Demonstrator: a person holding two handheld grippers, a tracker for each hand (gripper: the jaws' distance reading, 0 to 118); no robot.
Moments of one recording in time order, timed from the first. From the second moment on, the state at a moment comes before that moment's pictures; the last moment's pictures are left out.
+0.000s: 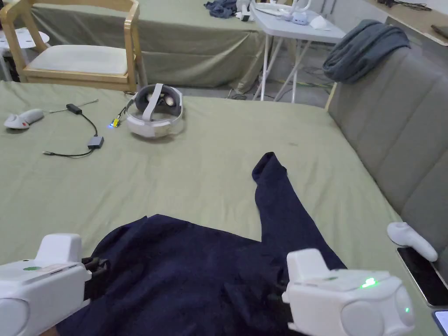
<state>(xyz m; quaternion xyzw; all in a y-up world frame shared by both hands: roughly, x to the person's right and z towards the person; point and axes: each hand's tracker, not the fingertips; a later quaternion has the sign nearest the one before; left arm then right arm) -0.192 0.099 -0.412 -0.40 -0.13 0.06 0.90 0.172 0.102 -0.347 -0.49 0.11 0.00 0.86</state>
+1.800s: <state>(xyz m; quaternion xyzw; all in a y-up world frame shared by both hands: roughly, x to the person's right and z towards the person) -0.175 0.115 -0.542 -0.39 -0.13 0.01 0.91 0.348 -0.001 -0.511 -0.64 -0.05 -0.07 0.76</state>
